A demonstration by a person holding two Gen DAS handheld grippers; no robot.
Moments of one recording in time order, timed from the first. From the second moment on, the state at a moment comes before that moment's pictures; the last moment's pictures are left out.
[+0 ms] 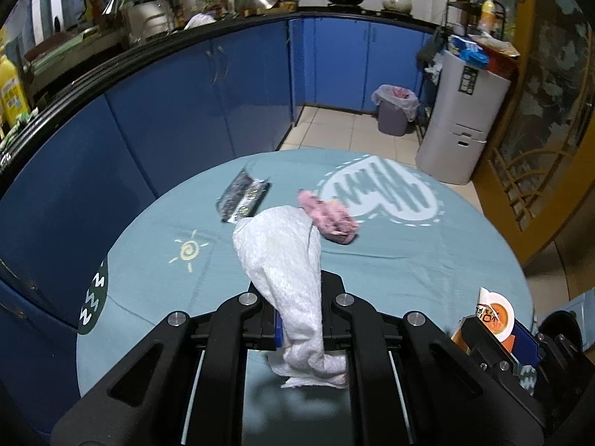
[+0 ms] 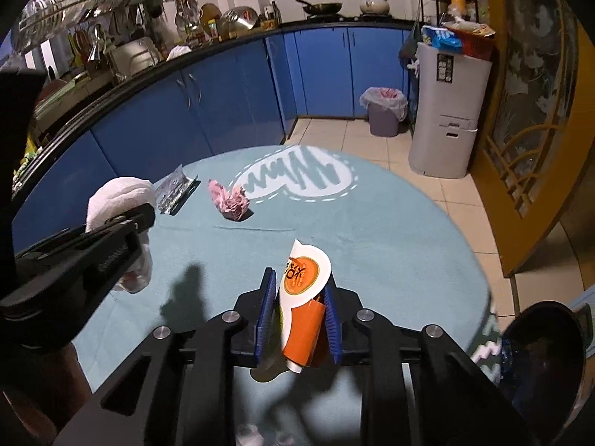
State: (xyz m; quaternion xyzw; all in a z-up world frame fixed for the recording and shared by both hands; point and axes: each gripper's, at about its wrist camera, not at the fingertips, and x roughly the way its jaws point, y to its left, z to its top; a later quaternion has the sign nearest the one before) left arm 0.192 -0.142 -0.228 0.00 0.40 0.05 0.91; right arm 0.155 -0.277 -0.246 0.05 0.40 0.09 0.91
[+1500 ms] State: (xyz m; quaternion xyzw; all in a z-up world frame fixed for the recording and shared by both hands) left arm 0.120 -0.429 -0.226 0.14 0.38 -0.17 0.90; right arm 0.040 -0.516 -0.257 0.20 0.35 -0.11 0.91
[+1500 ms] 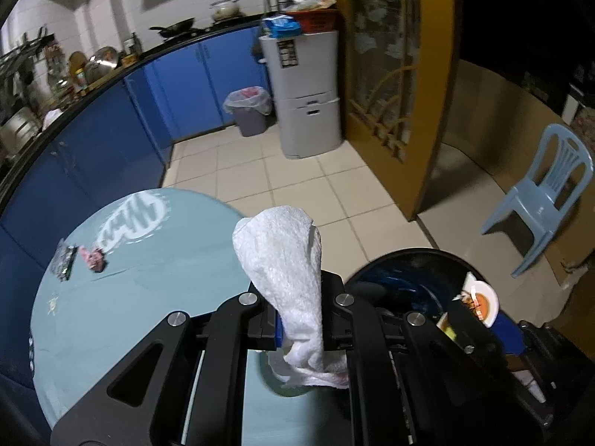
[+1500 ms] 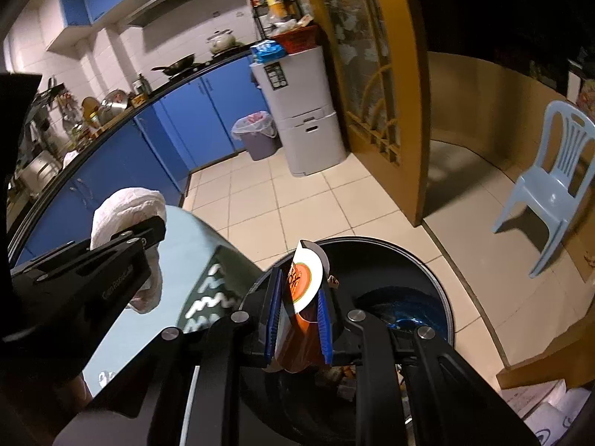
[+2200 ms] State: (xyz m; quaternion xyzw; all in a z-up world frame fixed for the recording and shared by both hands) left arm 0.117 -0.459 -0.243 0.11 0.41 -0.23 0.87; right arm 0.040 -0.535 -0.278 0.21 0.37 -0.13 0.90
